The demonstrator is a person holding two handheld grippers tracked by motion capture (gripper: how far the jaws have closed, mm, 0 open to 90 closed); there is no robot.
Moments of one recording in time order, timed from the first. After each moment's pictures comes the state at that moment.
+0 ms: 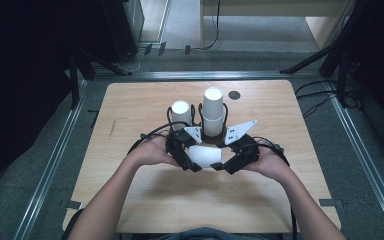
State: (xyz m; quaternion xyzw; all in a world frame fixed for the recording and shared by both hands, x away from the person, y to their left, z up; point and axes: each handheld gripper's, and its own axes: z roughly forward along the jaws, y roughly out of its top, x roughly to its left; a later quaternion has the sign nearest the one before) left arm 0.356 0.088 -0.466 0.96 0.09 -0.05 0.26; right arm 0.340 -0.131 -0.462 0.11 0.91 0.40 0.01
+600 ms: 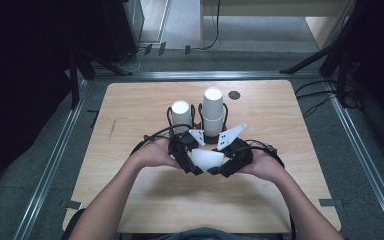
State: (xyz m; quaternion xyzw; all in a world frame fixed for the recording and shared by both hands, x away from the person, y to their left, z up) left arm 0.355 0.082 -0.472 0.96 0.09 -0.07 0.25; right arm 0.337 -0.115 -0.474 0.08 0.93 0.37 -0.01
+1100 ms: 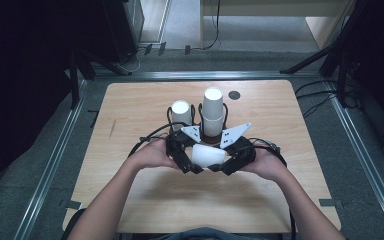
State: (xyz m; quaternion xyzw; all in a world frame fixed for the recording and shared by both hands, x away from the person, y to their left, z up) left arm 0.350 0.093 -0.463 0.94 0.11 -0.04 0.32; right arm 0.335 -0.121 -0.462 0.08 0.92 0.39 0.01
